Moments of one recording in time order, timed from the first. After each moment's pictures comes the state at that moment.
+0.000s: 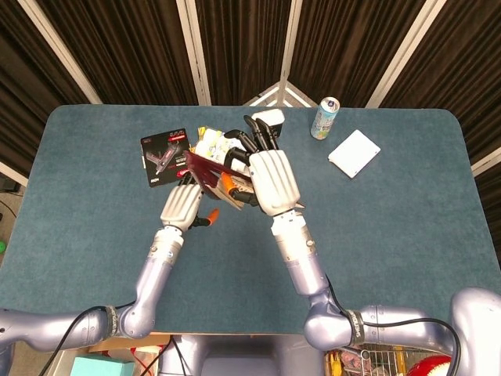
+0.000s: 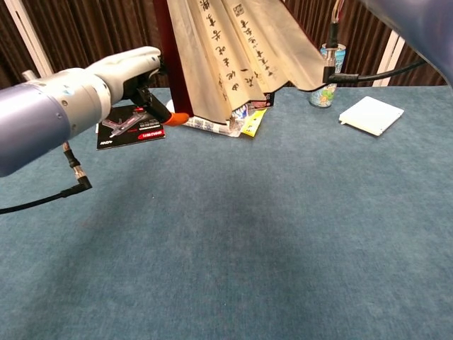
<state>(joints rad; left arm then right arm) -0.81 -1.72 -0.41 -1.65 0.79 1.16 0.53 0.94 -1.65 0.59 -1.82 -1.02 1.30 -0.44</state>
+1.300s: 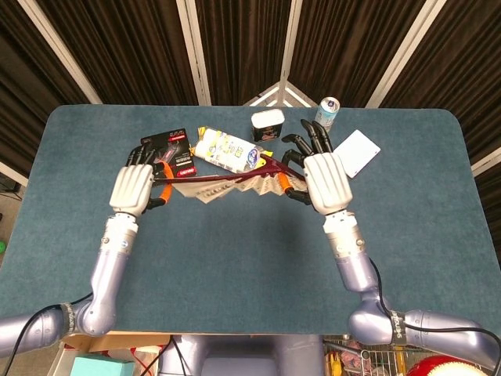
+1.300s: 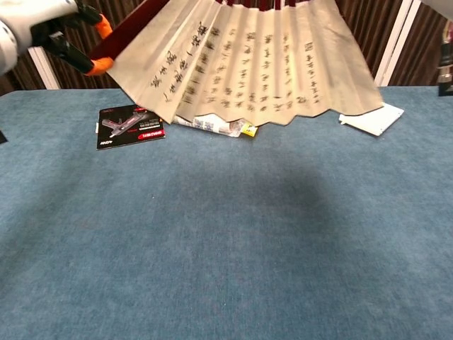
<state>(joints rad) -0.73 -1.45 -0.39 -1.77 0.86 1.24 0.49 0.78 -1.45 0.43 -1.76 -1.14 1.30 -0.30</state>
